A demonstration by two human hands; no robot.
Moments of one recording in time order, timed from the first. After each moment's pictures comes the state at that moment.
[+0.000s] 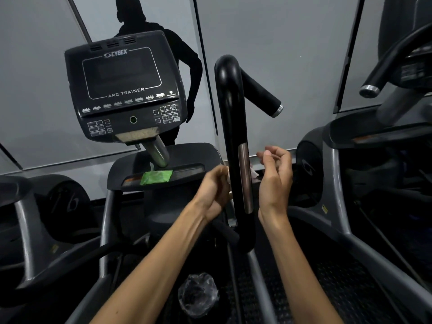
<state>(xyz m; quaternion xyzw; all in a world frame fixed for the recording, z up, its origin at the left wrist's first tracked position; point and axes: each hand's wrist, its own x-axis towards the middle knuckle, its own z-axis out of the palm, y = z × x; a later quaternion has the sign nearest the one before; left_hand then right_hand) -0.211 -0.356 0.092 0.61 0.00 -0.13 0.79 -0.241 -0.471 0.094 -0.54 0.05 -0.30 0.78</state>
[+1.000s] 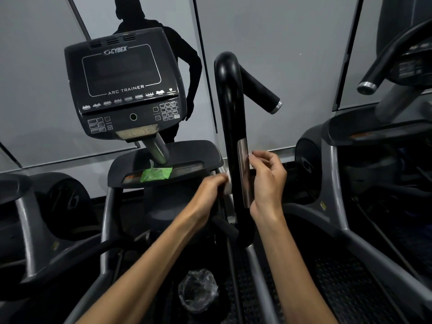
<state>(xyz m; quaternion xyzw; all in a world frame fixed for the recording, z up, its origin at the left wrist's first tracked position) -0.226 -0.343 0.076 0.72 -0.09 -0.05 0.68 -0.246 -0.462 0.099 -0.50 0.12 -0.20 0.84</state>
